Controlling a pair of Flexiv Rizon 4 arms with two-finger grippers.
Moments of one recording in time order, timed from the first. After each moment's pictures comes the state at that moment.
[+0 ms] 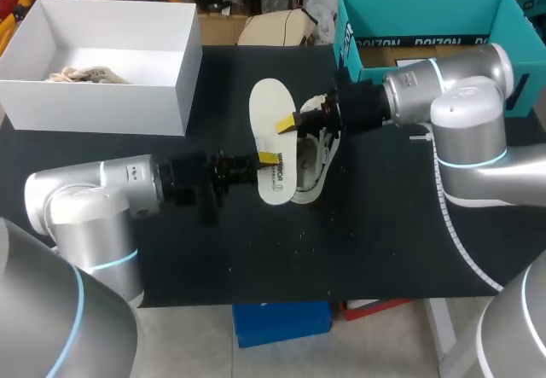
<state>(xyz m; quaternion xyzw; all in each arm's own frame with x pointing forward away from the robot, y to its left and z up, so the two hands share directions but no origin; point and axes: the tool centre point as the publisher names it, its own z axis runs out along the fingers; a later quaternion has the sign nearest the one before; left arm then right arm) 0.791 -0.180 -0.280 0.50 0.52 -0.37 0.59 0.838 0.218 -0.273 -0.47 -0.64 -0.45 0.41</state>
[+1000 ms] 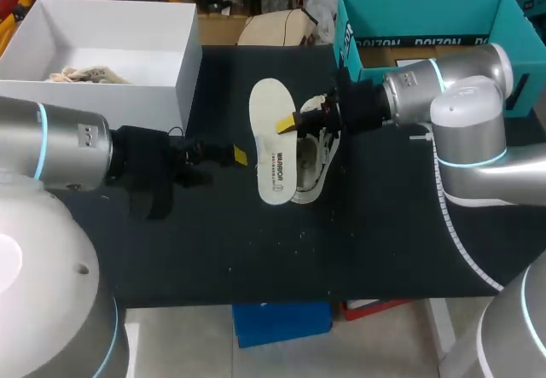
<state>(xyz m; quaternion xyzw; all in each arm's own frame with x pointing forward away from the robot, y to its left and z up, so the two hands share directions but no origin) 0.723 -0.111 -0.208 0.65 0.59 -0.16 0.45 0.838 0.218 -0.273 -0.47 -0.64 -0.45 0.41</state>
